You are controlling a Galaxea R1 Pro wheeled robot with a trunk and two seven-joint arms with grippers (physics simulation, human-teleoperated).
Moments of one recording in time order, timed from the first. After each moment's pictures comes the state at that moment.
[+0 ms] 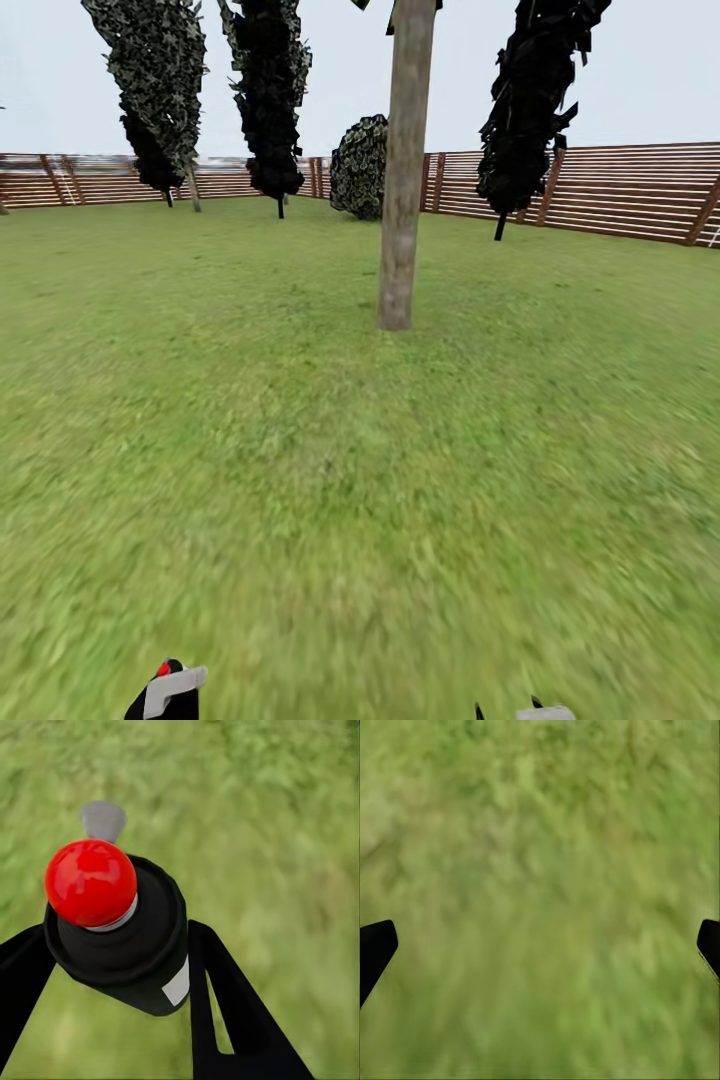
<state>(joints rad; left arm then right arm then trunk) -0.27 0.08 0.13 -0.31 0.06 -0.54 0.03 -0.07 -0.01 -0.09 -0.59 0.16 -0.45 0.01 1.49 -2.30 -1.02</state>
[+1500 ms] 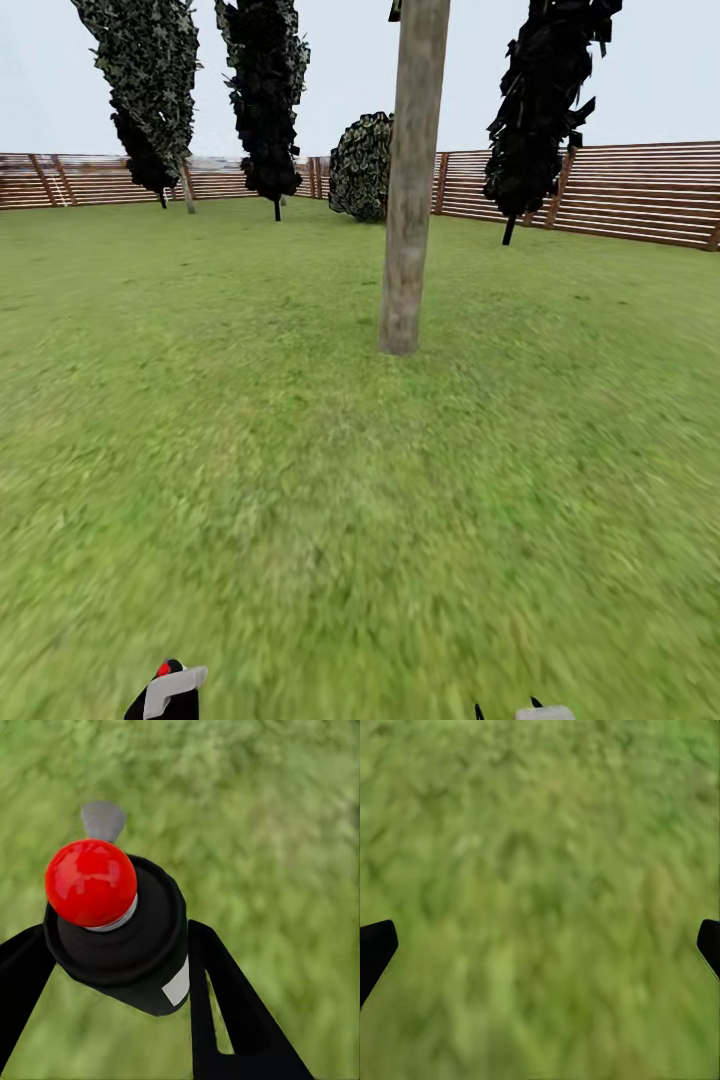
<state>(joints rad) -0.27 0.08 0.13 -0.31 0.06 -0.54 0.03 -0.07 0.00 -0.09 -0.59 0.16 -0.45 0.01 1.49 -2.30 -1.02</state>
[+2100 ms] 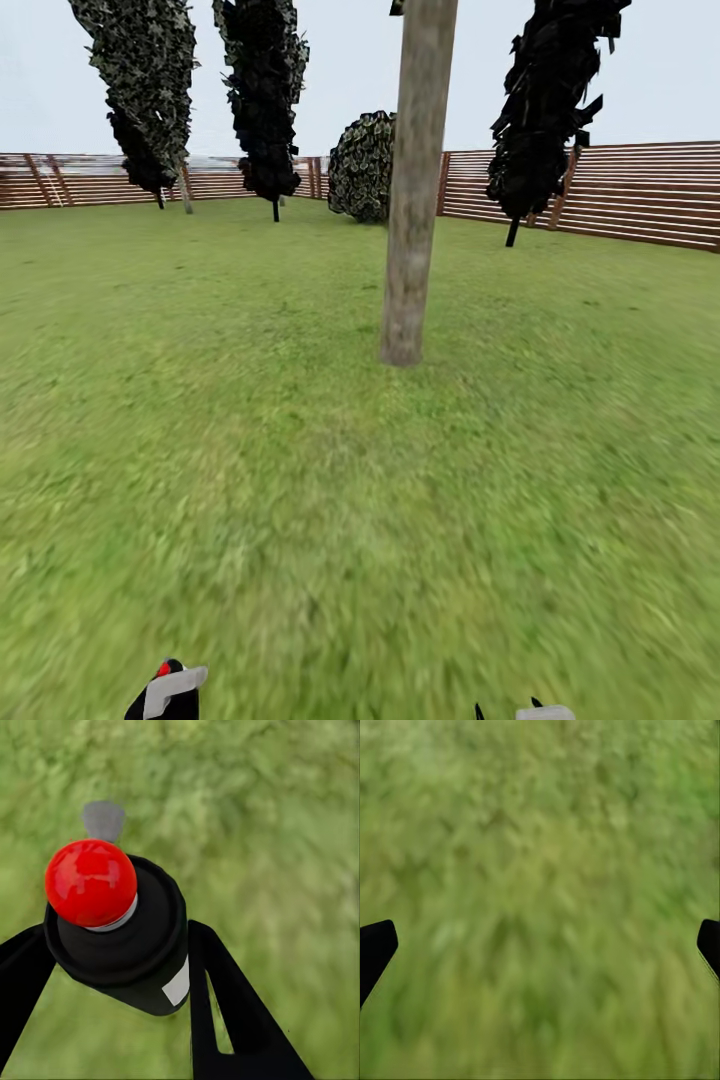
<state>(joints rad) -0.27 0.08 0.13 -0.31 0.06 -0.54 0.03 -0.07 0.00 -0.09 -0.59 0.16 -0.45 0.01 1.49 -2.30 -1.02</state>
